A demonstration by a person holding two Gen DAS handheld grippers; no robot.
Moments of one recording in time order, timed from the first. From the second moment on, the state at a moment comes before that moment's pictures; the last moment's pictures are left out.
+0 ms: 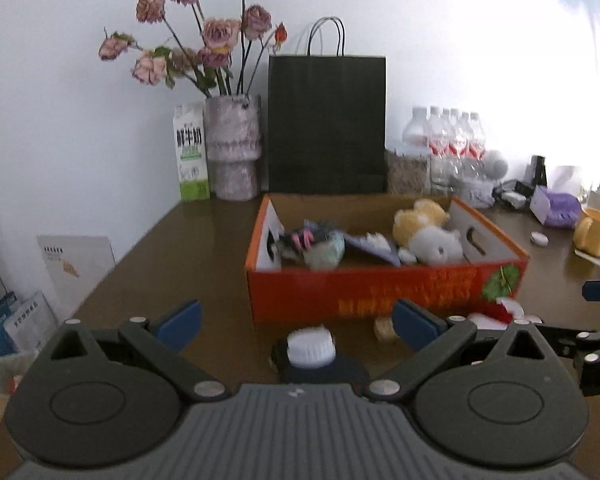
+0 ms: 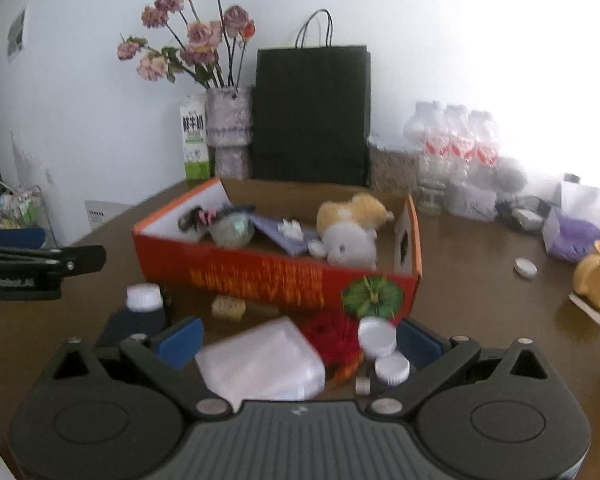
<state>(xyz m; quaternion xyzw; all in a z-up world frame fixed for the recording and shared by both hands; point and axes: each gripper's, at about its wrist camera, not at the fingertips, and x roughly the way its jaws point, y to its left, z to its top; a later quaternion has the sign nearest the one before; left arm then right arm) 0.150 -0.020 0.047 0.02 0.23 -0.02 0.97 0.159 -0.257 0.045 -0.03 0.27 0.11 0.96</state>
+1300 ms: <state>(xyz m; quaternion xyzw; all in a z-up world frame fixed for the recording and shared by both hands) 0.181 -0.031 0.005 0.01 0.31 0.01 0.95 0.191 -0.316 -0.013 -0.01 0.33 0.05 0.94</state>
